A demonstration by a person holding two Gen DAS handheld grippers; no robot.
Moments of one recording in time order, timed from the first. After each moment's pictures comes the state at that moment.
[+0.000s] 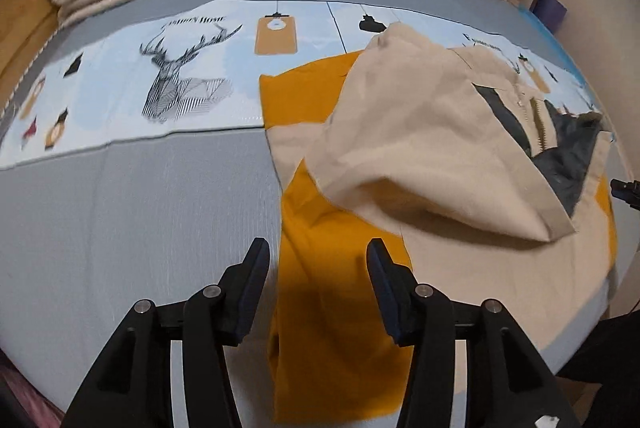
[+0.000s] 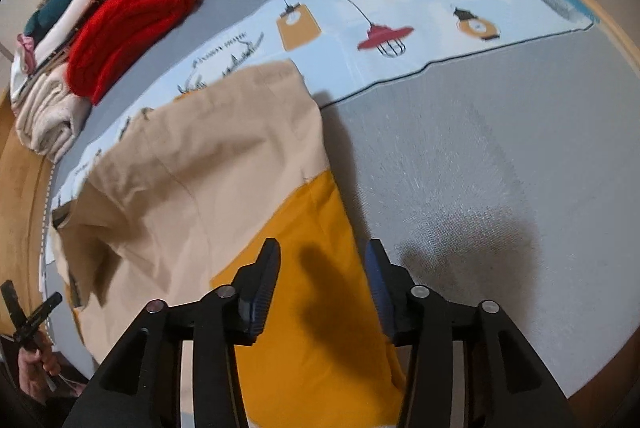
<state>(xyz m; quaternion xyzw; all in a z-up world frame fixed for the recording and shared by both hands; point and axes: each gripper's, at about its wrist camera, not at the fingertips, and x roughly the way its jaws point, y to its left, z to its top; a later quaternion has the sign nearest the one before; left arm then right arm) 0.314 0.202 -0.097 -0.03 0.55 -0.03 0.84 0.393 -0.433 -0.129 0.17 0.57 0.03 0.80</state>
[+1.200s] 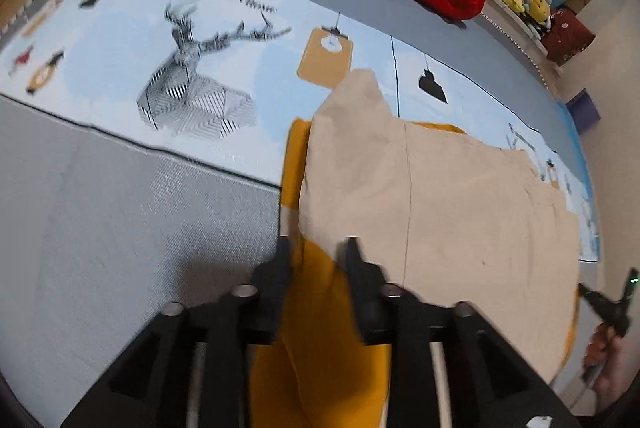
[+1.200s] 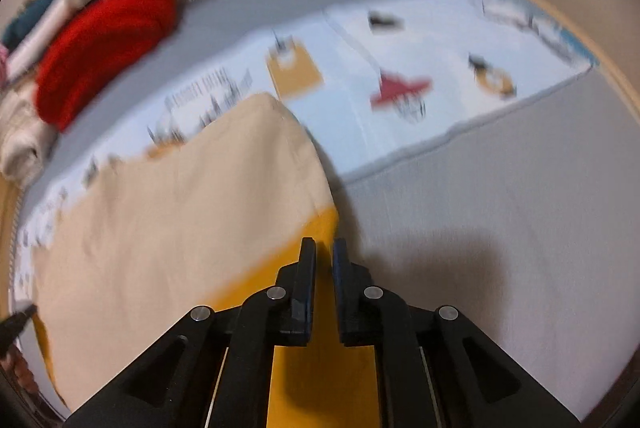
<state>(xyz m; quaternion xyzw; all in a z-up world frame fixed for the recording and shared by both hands) 0.385 0.245 -0.118 -0.21 0.54 0.03 0.82 0.465 -0.390 -0.134 0.12 0.55 -0.03 0.82</state>
